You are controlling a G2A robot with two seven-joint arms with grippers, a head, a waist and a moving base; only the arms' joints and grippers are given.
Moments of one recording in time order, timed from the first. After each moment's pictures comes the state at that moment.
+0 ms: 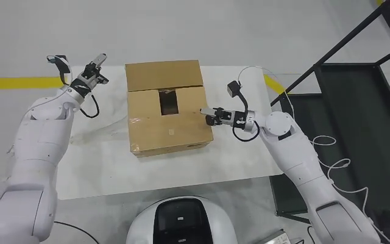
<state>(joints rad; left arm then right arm) 0.51 -1.20 -1.17 -0.49 -0.22 -0.50 -0.67 -1.02 -1.10 1.17 -1.32 0.24 -0.29 0.96</state>
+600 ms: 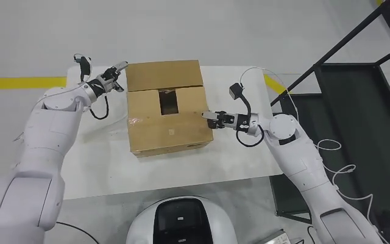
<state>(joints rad) 0.41 -1.28 -1.07 -0.37 -0.22 -0.35 -0.85 -1.08 -1.08 1.21 -1.41 0.24 -0.27 0.99</state>
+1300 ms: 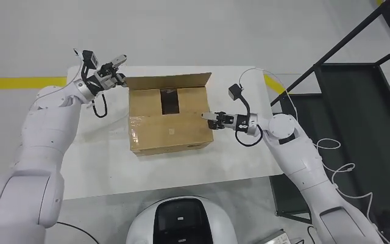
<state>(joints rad) 0.41 -1.28 -1.15 -0.37 -0.44 -0.48 -1.15 -1.06 -1.08 1.19 -1.37 0.23 -0.26 0.99</state>
